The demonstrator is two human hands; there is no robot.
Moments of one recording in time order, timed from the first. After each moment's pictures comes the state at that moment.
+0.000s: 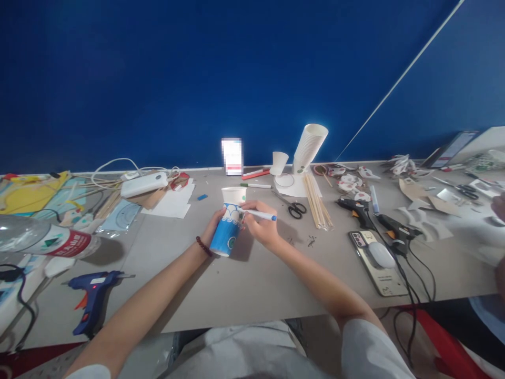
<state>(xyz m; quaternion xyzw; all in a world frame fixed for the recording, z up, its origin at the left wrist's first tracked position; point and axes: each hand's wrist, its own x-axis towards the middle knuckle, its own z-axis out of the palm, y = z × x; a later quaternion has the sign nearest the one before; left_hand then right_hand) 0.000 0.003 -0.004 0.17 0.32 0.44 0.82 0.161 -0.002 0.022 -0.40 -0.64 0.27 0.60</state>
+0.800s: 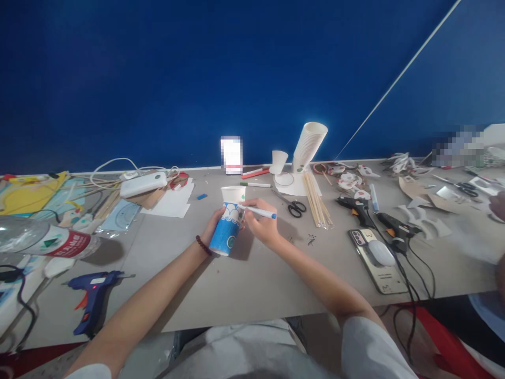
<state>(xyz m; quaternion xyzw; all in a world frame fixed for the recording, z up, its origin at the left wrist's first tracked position) -0.002 0.004 -0.004 0.19 0.29 0.43 0.83 0.161 -0.003 0.025 -0.43 -0.64 0.26 0.59</state>
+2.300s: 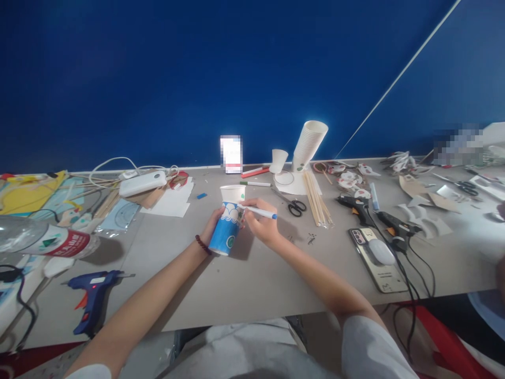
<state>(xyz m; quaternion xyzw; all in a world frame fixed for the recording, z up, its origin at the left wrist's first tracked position) -0.003 0.006 -0.008 0.19 0.29 0.43 0.84 0.164 -0.002 0.022 -0.42 -0.65 0.25 0.59</state>
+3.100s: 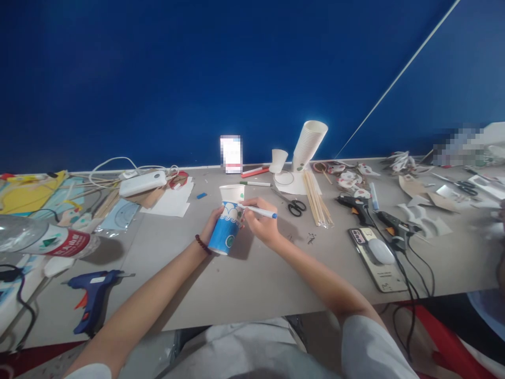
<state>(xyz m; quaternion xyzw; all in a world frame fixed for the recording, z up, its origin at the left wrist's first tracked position) -0.002 0.007 -0.005 0.19 0.30 0.43 0.83 0.162 -0.002 0.025 -0.42 -0.64 0.24 0.59</state>
